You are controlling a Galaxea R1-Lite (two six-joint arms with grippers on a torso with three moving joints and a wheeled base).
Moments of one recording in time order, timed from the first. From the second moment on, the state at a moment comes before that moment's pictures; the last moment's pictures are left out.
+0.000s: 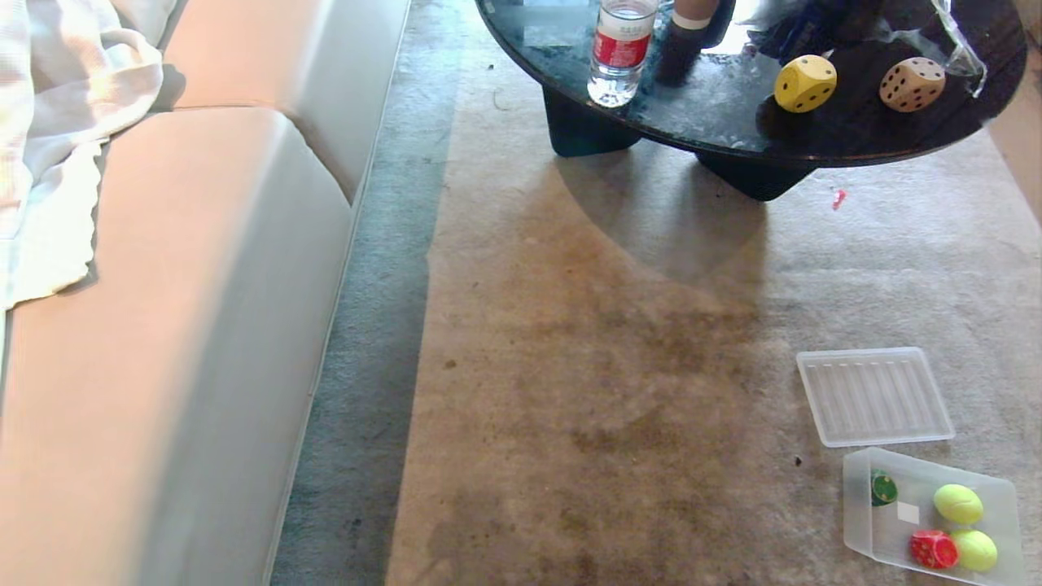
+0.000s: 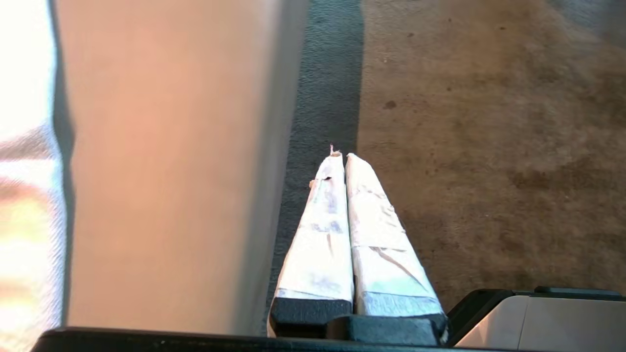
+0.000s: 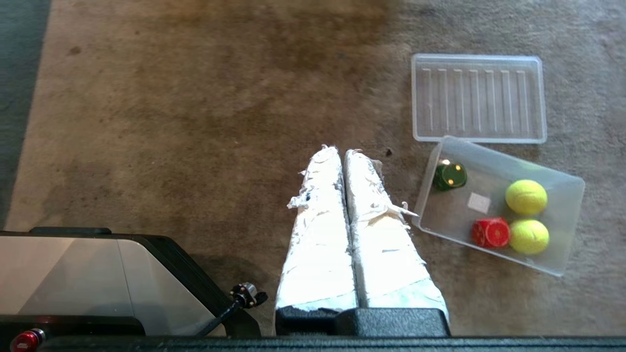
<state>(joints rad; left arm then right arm) 0.00 0.00 0.00 0.01 0.01 -0.01 0.00 0.00 -0.08 0.21 0.01 -0.06</state>
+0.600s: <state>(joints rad) 0.00 0.00 0.00 0.01 0.01 -0.01 0.00 0.00 -0.08 0.21 0.01 -0.05</state>
